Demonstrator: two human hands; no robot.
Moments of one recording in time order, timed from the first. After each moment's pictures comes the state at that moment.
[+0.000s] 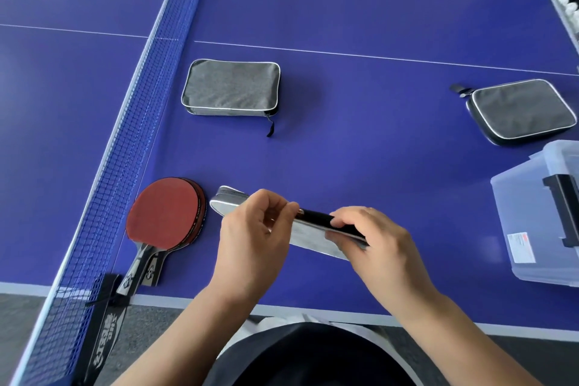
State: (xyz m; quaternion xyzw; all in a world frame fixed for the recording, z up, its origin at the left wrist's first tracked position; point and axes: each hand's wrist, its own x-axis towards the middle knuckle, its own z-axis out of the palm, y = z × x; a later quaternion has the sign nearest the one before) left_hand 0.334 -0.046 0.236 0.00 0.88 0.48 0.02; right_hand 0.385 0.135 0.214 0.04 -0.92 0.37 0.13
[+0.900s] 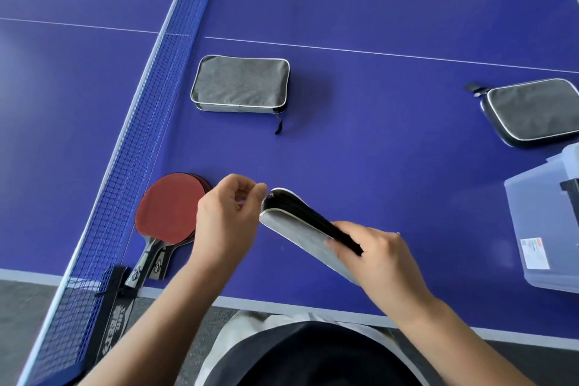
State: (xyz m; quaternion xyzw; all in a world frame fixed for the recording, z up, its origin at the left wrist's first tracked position) left_hand 0.303 -0.076 0.220 -0.07 0.90 0.44 0.02; right_hand 0.390 0.133 0.196 0.00 -0.94 0.33 0.03
